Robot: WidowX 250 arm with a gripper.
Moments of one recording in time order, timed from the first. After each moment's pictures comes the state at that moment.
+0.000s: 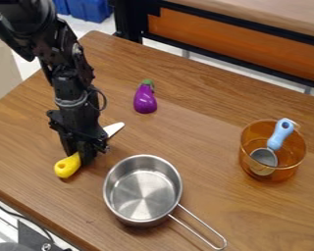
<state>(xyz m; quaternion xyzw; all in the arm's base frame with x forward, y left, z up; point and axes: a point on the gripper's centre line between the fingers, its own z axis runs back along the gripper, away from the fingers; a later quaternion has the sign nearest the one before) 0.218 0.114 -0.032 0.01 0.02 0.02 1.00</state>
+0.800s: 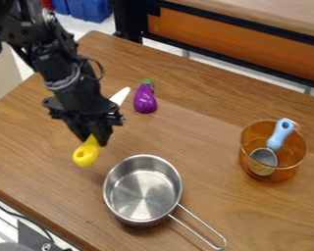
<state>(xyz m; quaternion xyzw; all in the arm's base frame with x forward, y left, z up) 0.223 0.064 0.036 -0.06 -0.10 0.11 0.99</state>
